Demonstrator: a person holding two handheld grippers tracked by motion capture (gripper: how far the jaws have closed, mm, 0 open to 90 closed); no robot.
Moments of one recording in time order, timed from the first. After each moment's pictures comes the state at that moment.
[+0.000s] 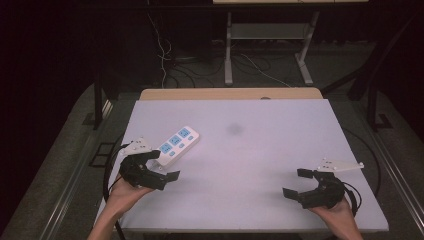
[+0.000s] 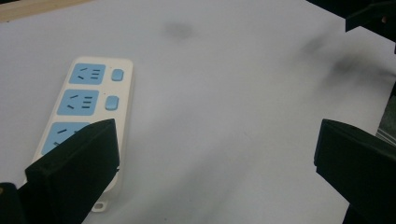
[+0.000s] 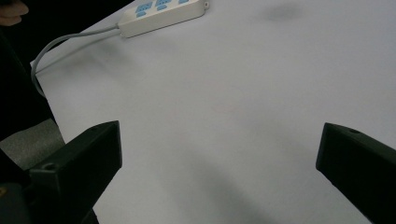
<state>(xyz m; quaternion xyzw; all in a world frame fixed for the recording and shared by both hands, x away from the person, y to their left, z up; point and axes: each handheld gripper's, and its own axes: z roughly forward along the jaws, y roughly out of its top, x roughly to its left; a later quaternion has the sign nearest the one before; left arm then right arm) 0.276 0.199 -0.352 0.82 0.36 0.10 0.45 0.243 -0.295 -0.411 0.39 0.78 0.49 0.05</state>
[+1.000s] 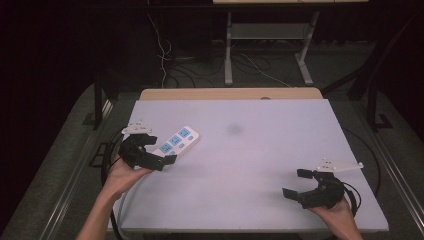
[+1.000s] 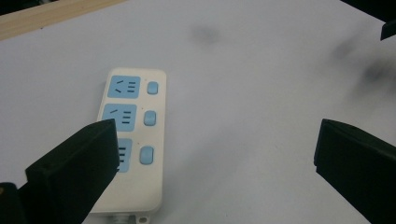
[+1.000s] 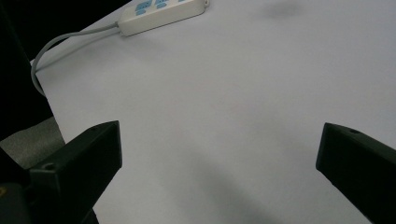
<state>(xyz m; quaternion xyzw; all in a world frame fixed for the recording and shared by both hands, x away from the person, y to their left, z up) 0.314 0.202 -0.333 0.83 0.37 0.10 0.41 0.243 -0.296 -0.413 0.39 0.78 0.49 0.05</state>
